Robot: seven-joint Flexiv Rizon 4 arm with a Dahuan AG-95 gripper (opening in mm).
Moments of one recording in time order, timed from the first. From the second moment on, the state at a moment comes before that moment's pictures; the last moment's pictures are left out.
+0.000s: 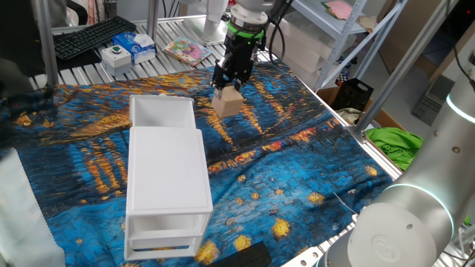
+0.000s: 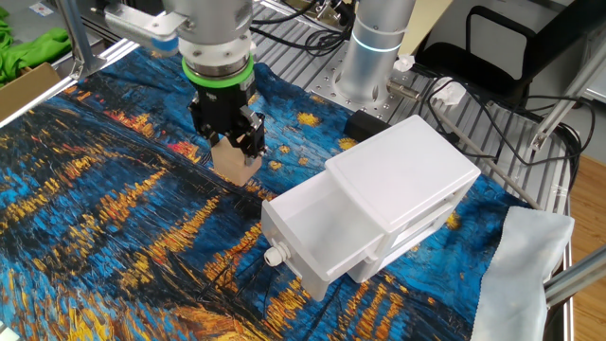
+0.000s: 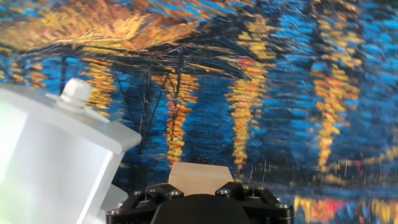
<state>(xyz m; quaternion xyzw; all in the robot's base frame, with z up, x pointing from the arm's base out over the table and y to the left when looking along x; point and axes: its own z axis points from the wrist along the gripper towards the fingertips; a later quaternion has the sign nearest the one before) 0.546 -0.047 0.204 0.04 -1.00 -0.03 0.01</state>
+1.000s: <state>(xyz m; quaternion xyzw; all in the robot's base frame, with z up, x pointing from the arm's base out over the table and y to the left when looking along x) 0.548 -0.047 0.205 0.05 -1.00 -0.01 0.02</state>
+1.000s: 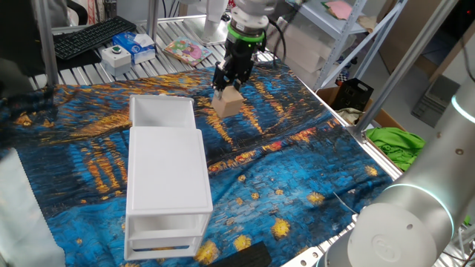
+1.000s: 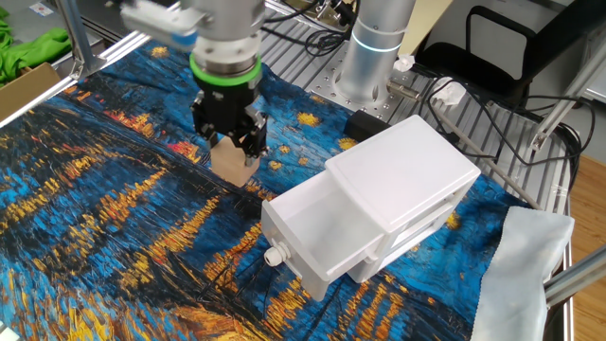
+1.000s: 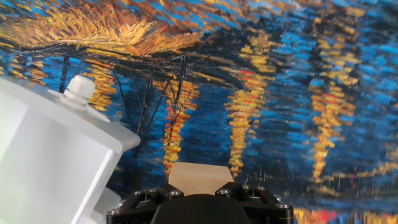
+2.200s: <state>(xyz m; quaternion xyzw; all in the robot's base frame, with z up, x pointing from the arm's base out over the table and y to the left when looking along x) 0.536 0.037 0.294 -0.02 -1.00 -0.02 0.05</state>
